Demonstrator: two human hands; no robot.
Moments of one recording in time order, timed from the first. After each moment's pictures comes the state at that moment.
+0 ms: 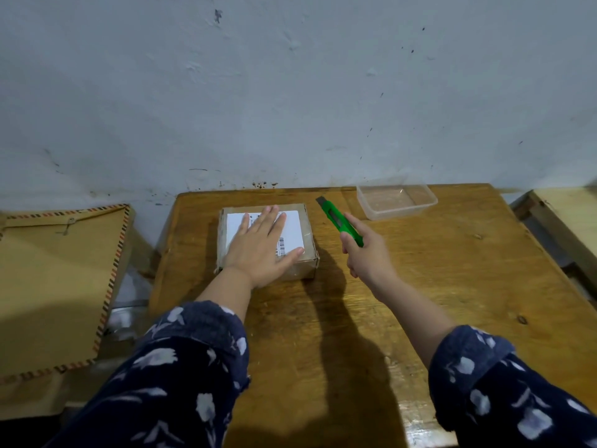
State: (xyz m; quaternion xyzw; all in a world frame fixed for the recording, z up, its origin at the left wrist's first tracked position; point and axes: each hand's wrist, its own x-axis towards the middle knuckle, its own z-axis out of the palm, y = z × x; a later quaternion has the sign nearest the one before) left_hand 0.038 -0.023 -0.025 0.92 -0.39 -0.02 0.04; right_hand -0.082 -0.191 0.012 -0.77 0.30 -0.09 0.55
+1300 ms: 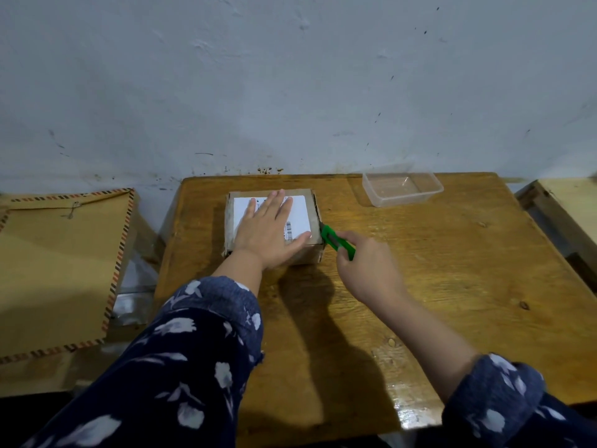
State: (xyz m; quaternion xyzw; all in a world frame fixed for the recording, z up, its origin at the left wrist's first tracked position) left_hand 0.038 -0.027 -0.028 0.93 -0.37 -0.01 0.03; right_hand -0.118 -0.140 0.050 -0.92 0.29 -0.02 0.26
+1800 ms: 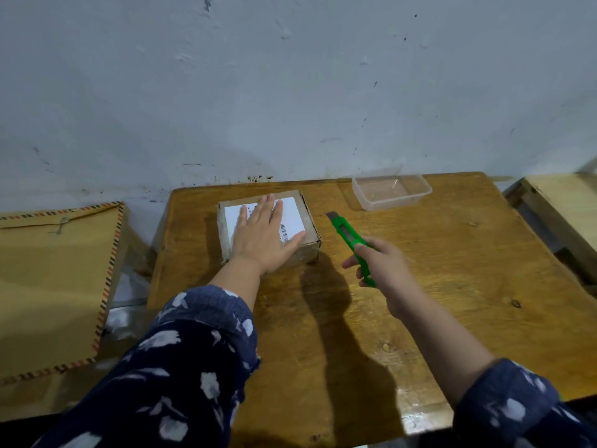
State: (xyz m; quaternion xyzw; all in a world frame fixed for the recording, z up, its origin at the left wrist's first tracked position) left_hand 0.038 -0.041 -0.025 0.94 -0.33 -0.03 0.04; right_hand -0.127 -0.174 0.047 -0.68 0.40 -0.05 0.62
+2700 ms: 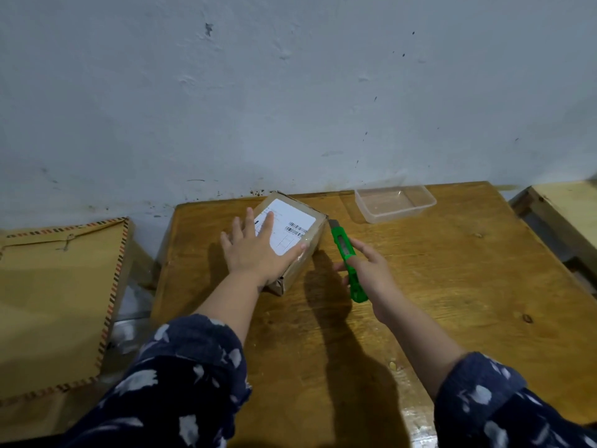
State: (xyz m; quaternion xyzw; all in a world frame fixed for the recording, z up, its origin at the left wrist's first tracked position) left_hand 0.038 -0.037 -0.008 0.97 -0.21 -0.10 0.04; right_hand -0.102 -0.175 0.028 -0.65 0.40 -0.05 0.65
